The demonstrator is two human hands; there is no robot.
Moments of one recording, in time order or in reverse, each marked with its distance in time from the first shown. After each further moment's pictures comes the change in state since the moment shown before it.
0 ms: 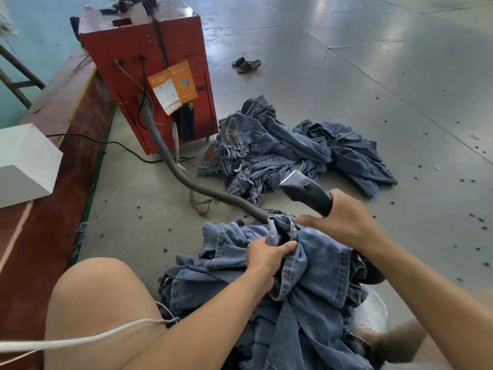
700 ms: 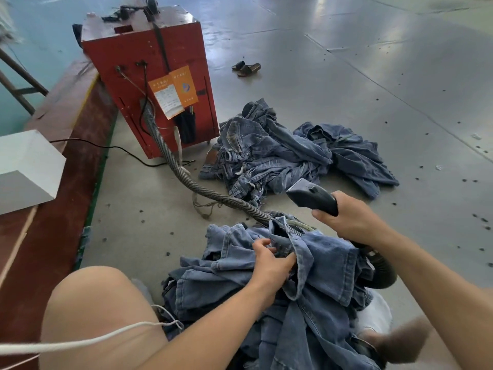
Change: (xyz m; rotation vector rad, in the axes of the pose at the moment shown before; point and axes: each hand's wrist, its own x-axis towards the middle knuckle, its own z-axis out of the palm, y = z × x) left_hand -0.021 -0.002 -0.007 0.130 -0.123 0.048; right_hand 0.020 0.027 -0.001 0.051 -0.159 -0.014
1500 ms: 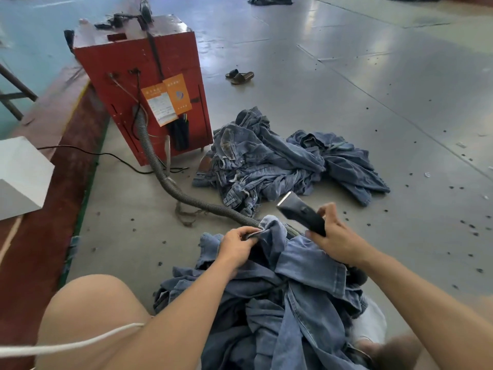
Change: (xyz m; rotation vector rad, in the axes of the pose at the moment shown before) left_hand 0.082 0.015 -0.063 0.238 0.119 0.165; right_hand -0.004 0.011 0.028 0.105 -0.077 -0.060
